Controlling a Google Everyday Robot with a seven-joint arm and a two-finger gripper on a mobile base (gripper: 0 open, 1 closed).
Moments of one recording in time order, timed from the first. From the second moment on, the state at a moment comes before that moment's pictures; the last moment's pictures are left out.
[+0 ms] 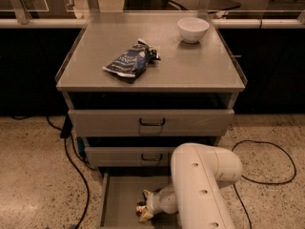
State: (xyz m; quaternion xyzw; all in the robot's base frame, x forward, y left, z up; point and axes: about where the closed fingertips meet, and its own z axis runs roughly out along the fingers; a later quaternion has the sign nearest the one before) arm 0.523 0.042 0.109 -0.64 0.71 0.15 0.26
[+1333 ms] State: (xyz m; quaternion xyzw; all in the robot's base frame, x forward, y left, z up) arm 0.522 0.042 0.109 -0.64 0.71 0.15 0.26
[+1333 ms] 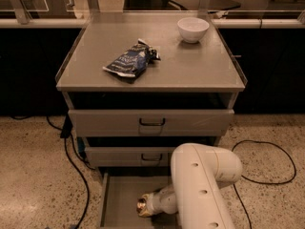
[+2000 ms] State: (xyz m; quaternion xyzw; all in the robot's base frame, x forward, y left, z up) arm 0.541 0.029 0.155 -0.65 0.69 0.13 0.28
